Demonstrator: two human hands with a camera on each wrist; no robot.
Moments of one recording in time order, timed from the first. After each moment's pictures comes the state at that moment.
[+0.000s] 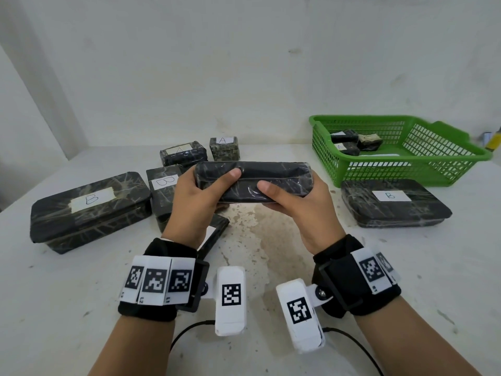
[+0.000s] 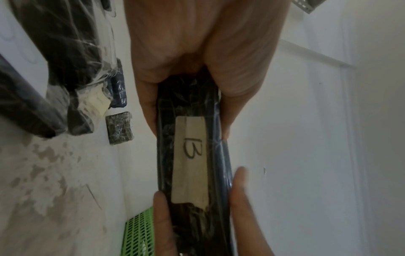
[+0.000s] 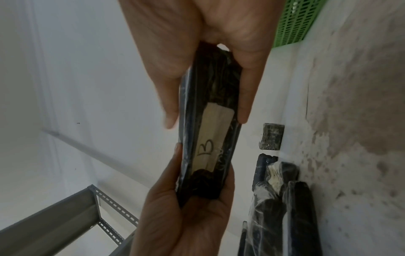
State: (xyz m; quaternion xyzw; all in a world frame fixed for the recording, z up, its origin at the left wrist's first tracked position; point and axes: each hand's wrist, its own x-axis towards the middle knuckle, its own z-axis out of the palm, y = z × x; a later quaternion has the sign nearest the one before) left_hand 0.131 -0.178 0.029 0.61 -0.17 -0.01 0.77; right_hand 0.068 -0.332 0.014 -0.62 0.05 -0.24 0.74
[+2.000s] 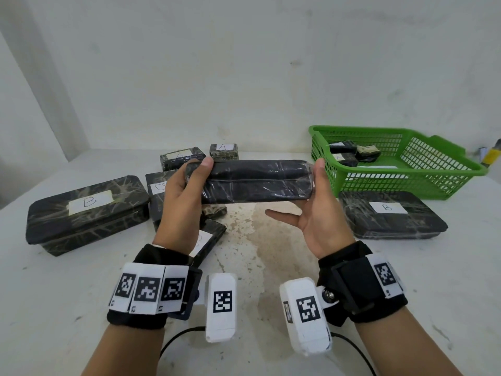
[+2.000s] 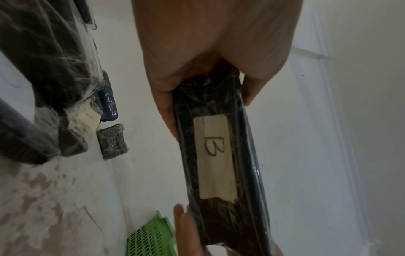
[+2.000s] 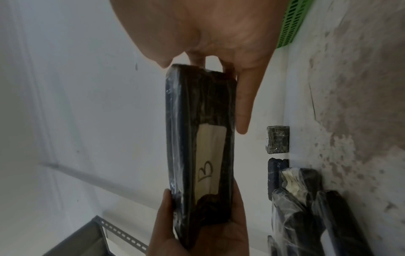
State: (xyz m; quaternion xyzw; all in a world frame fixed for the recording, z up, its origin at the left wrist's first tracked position) left_hand 0.127 -0.171 0.037 0.59 -0.18 0.02 0.79; right_hand 0.063 -0.344 0.032 -0.54 0.06 -0.18 0.82
